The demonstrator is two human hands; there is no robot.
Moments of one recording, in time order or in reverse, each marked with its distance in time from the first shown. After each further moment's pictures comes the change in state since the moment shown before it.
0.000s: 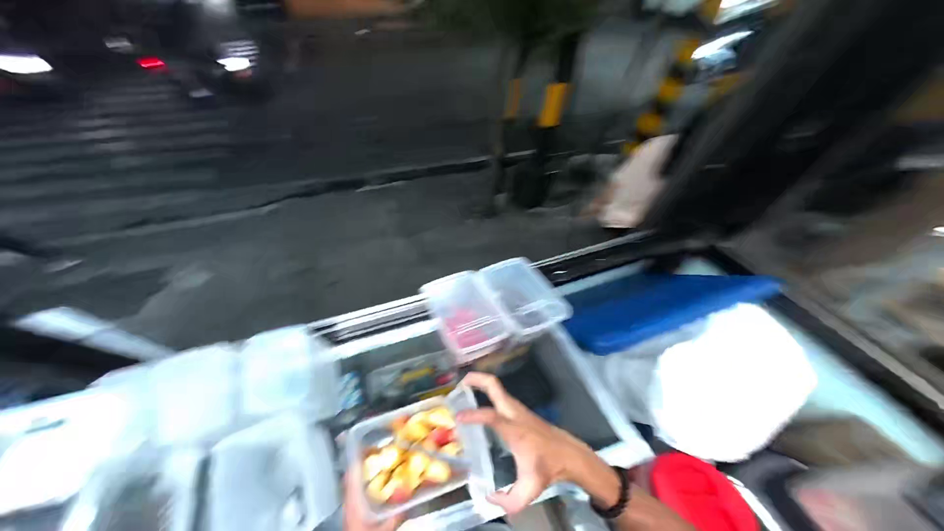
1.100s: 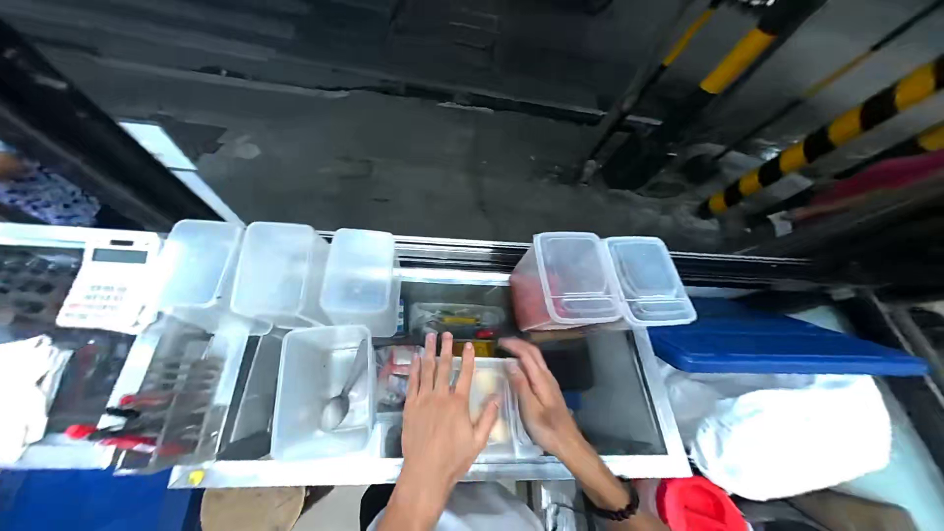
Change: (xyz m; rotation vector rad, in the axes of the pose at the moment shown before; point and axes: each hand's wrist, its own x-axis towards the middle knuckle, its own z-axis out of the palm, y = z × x) left_hand 0.081 0.093 0.016 0.891 -0.068 0.099; right_hand 0.060 0.009 0.077 -0.068 0.142 0.487
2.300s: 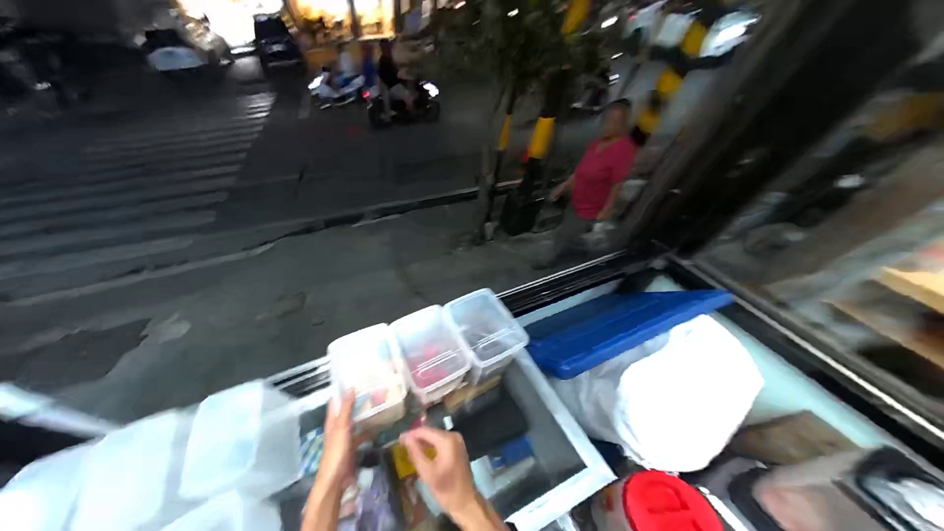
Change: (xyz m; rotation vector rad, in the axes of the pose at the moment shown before) left_hand 0.135 0.006 0.054 -1.299 -0.045 -0.538; right_hand -0.001 0.031 -0.001 0.182 0.456 0.084
